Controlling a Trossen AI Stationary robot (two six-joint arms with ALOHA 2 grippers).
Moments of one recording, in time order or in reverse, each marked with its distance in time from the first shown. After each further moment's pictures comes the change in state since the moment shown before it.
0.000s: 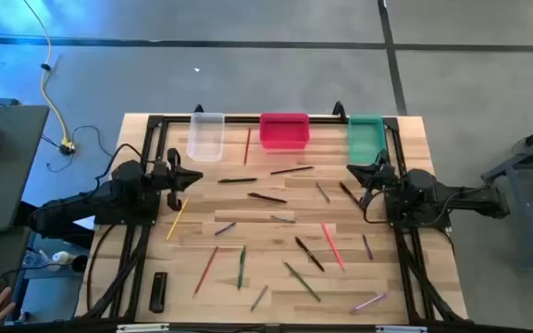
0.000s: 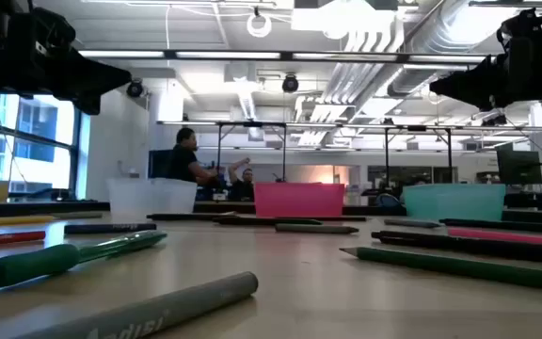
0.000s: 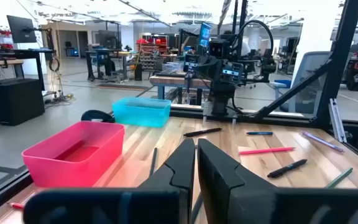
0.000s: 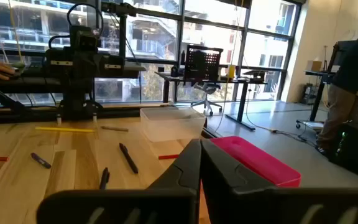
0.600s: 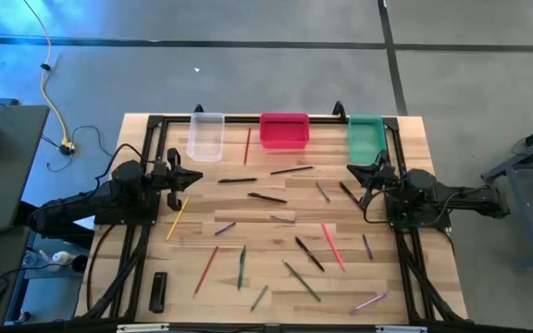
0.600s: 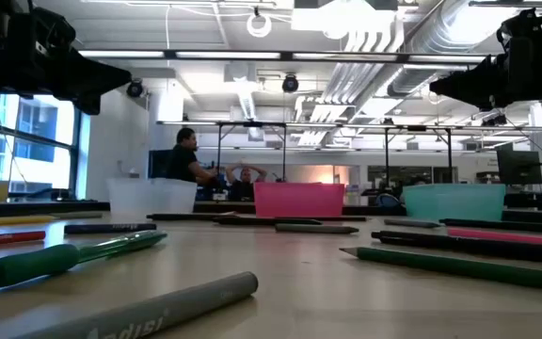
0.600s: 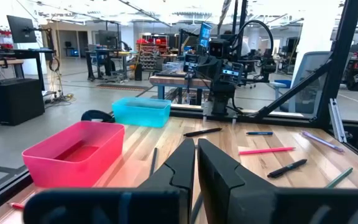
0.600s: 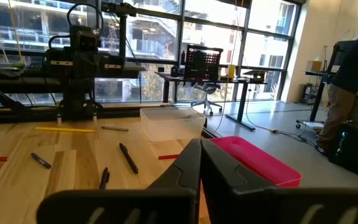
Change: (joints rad) left arm 0.000 0.000 0.000 0.000 0.000 0.000; right arm 0.000 0.000 0.000 0.000 0.000 0.000
